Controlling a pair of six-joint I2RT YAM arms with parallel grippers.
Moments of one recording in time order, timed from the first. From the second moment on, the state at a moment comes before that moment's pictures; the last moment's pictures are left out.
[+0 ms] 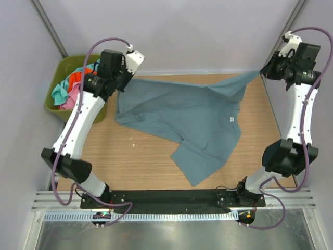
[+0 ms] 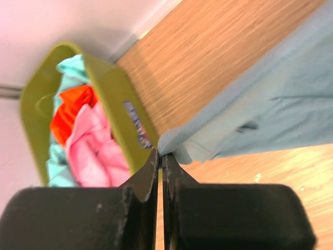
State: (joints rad) left arm -0.38 1.63 1.91 -0.91 -0.16 0.45; right arm -0.34 1.66 1.86 -0.75 -0.44 -0.05
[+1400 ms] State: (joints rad) left arm -0.36 0.95 2.14 -1.08 -0.08 0.49; right arm -0.30 0.93 2.59 -0.99 -0.02 -0.03
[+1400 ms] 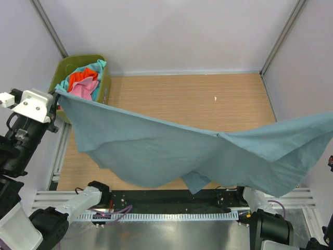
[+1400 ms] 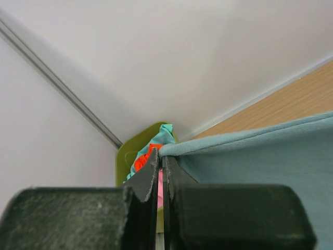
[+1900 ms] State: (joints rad) left arm -0.36 1.07 1.78 -0.92 -0.16 0.58; right arm -0.30 1.29 2.22 -0.80 -0.04 -0.12
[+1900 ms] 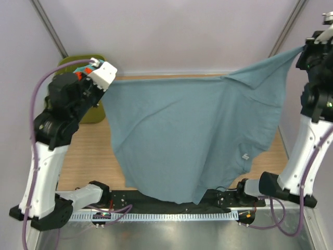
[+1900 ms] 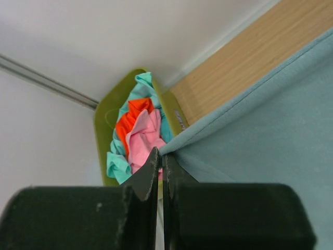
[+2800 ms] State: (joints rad) left arm -0.29 1.50 2.07 -0.85 -0.09 0.38; right arm -0.30 1.57 2.07 -0.75 -0.13 -0.16
